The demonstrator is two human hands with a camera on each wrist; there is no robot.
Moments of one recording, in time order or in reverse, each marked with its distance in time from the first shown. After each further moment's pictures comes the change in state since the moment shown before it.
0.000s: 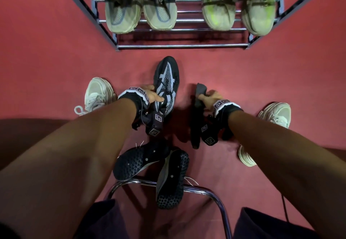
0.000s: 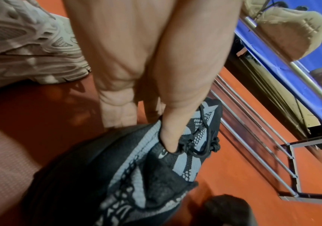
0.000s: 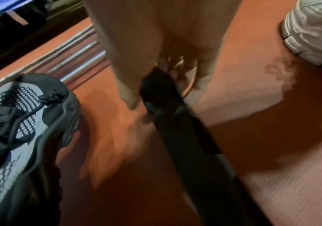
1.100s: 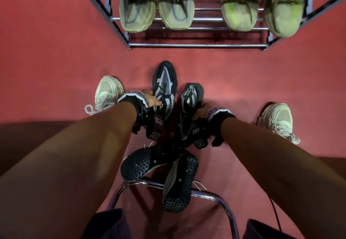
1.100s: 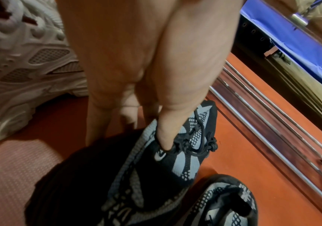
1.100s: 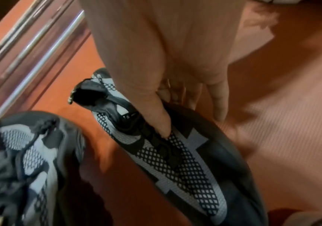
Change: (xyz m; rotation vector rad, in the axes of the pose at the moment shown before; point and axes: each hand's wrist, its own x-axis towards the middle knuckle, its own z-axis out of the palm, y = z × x) left_hand 0.046 -0.051 -0.030 0.175 0.023 -0.104; right_hand -0.003 -0.015 0.045 -0.270 -0.328 -0.001
